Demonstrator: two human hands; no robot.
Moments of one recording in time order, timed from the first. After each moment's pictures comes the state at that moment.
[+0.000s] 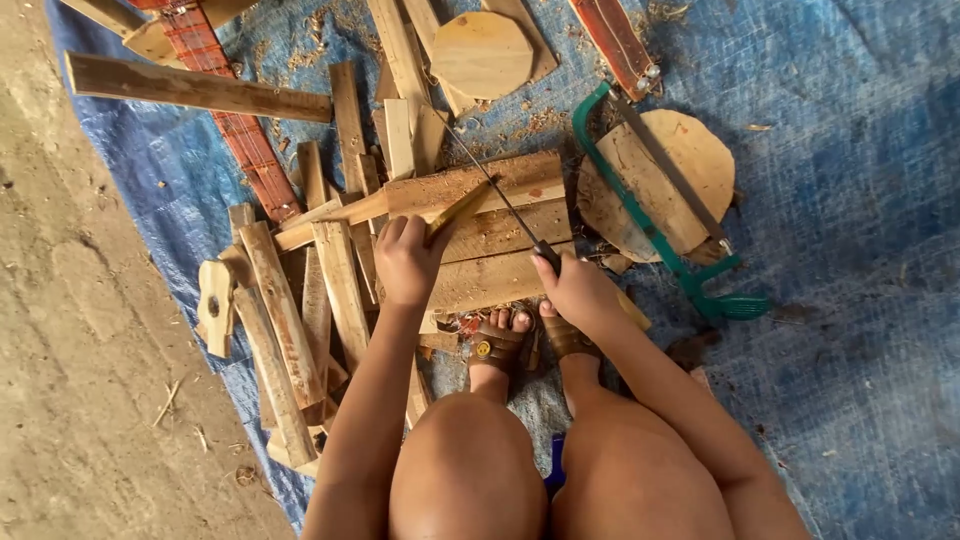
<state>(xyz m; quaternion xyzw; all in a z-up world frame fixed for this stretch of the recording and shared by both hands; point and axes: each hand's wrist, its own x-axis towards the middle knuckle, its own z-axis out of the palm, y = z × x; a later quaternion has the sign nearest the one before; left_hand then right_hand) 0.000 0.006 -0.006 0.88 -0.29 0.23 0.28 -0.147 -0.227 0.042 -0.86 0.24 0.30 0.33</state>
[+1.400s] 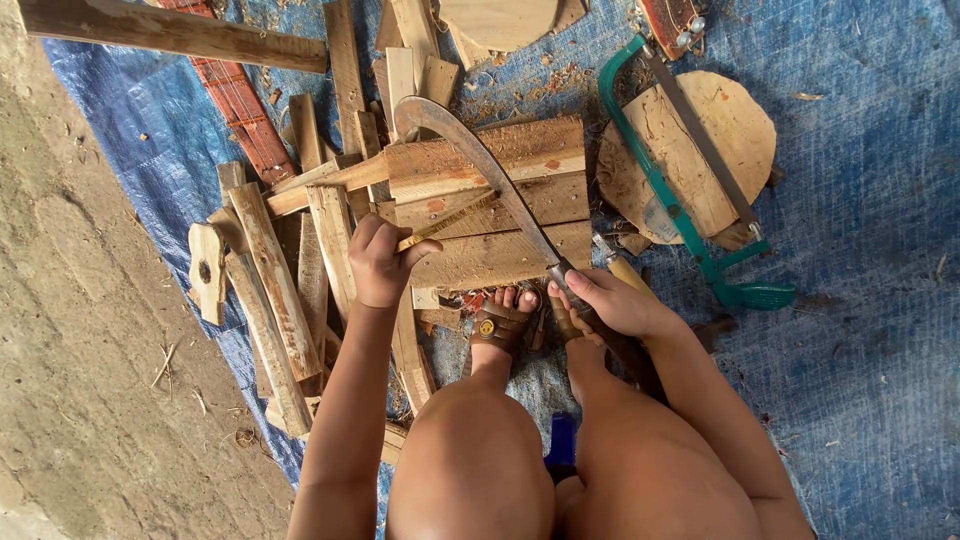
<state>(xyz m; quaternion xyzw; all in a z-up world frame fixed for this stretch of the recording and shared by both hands) -0.013 0.063 -0.012 0.82 -0.33 0.16 0.44 -0.192 -0.256 0.007 -0.58 0.12 0.31 0.75</state>
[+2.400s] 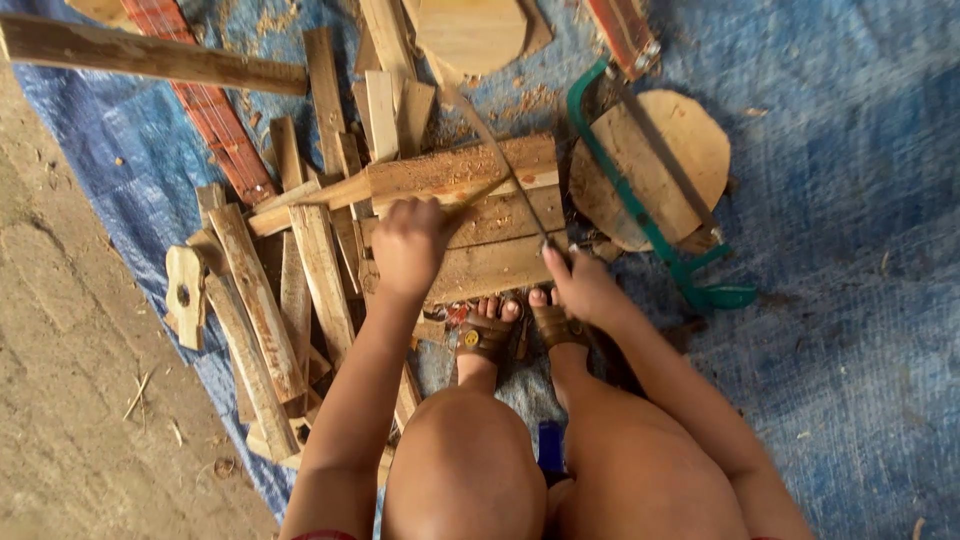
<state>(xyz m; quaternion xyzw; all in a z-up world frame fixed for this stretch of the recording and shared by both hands) -0.003 -0.013 -0.009 0.89 -0.36 0.25 0.17 -0.161 -0.238 0.034 -0.75 0.33 0.31 0.48</state>
